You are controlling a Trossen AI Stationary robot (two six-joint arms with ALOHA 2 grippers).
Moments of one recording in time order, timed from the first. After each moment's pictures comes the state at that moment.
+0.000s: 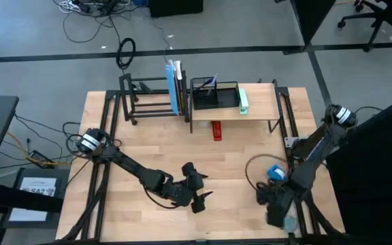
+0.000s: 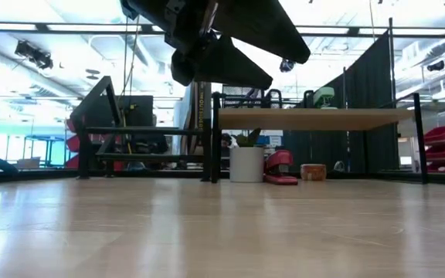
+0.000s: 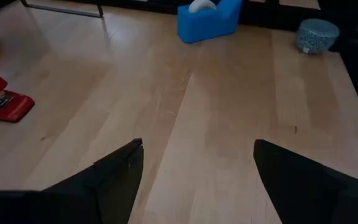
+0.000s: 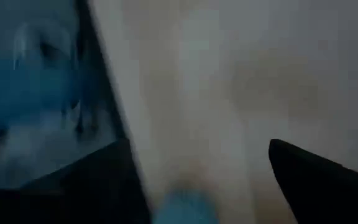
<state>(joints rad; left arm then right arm) -0.49 1.89 1.20 0.11 -0.62 -0.44 0.86 1.41 0.94 -0.68 0.09 1.17</state>
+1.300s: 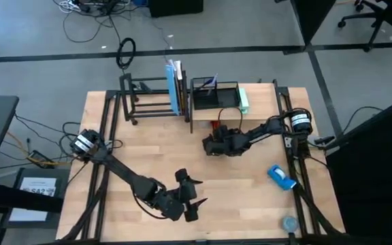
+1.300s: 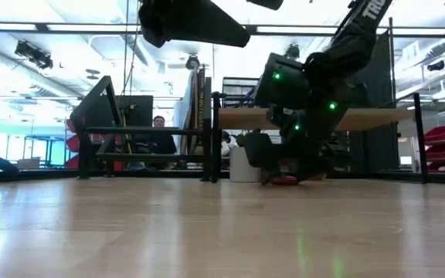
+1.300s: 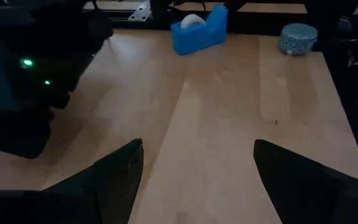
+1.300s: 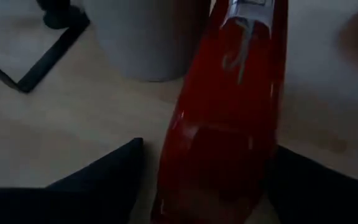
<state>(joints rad) -0.60 1.84 1.23 0.01 -0.76 -0.43 0.01 1.94 0.95 -0.21 0.78 1.12</state>
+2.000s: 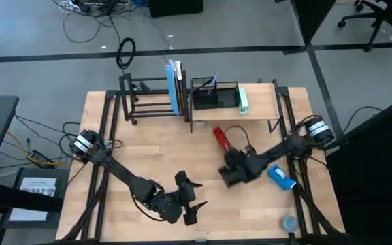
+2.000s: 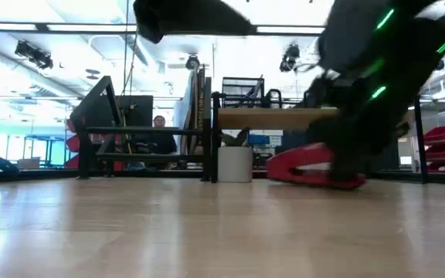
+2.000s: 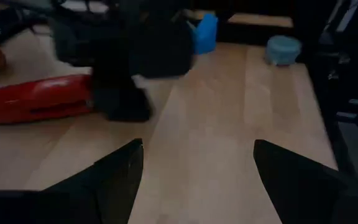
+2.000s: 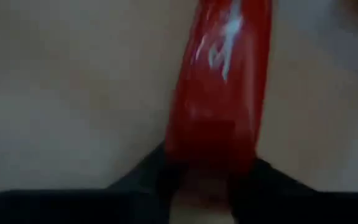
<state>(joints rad) -0.63 1.84 1.23 0.08 -0.76 -0.44 0.49 1.76 0.94 -0.70 0.55 1.24</state>
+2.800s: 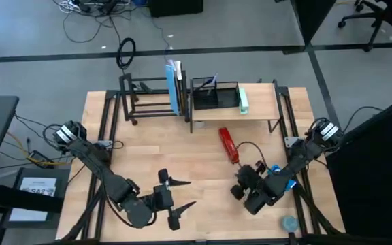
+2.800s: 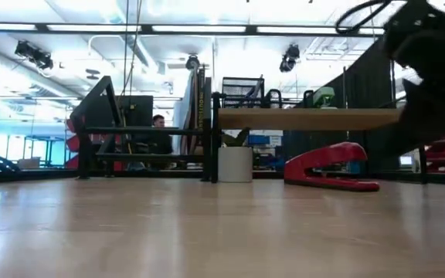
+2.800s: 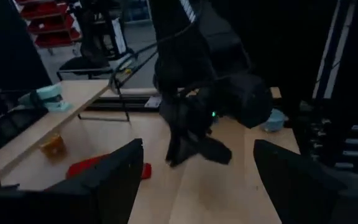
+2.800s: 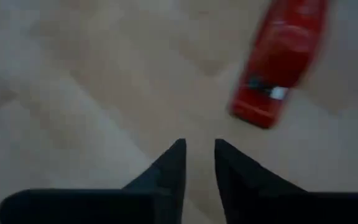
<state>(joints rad) -0.76 1.63 1.23 0.10 -1.01 -0.18 0.74 1.72 0.91 -0.75 0.80 1.59</state>
